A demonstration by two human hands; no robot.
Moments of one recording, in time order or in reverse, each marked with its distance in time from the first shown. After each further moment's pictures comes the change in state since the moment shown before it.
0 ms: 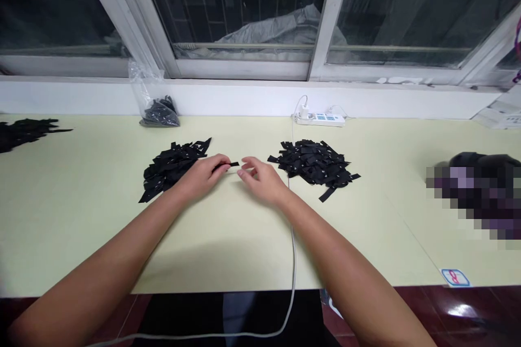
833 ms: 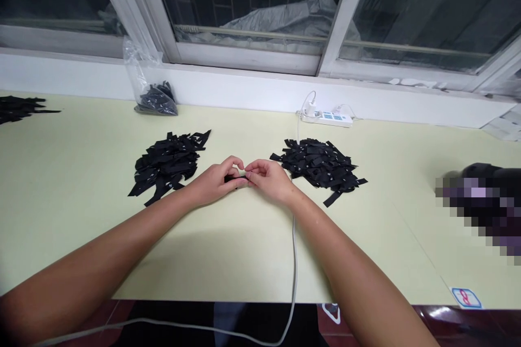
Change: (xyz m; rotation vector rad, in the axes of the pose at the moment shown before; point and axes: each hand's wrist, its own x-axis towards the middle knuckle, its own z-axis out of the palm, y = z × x) left_hand -0.004 0.021 0.028 -0.222 -0.165 -0.035; right_hand 0.002 0.014 -0.006 0.389 -0.114 0.238
